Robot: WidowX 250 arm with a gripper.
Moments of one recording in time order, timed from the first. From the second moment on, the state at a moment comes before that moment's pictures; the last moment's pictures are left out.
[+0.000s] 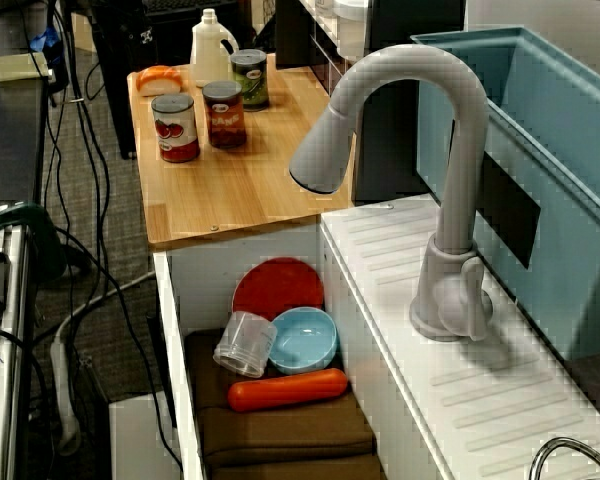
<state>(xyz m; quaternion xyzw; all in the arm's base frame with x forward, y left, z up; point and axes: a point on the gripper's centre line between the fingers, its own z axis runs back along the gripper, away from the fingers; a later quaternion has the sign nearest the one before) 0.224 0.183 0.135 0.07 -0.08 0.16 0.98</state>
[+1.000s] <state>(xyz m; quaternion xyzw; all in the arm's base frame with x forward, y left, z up) 0.232 0.223 0.107 0.10 -0.03 0.02 0.99</state>
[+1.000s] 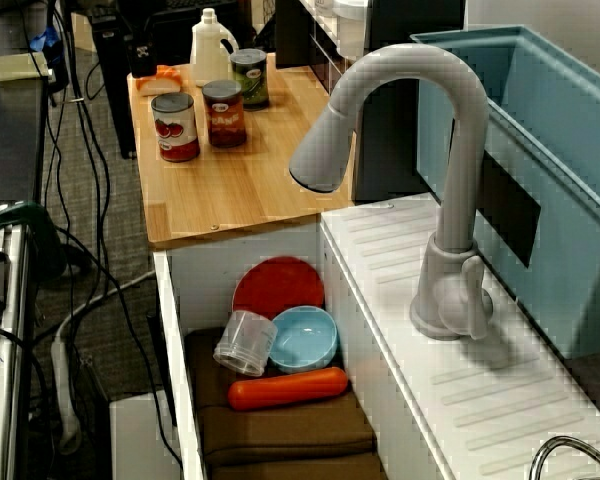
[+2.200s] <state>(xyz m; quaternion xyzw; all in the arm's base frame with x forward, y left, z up) 0.233 0.223 0.083 0.06 0.00 0.07 1.00</state>
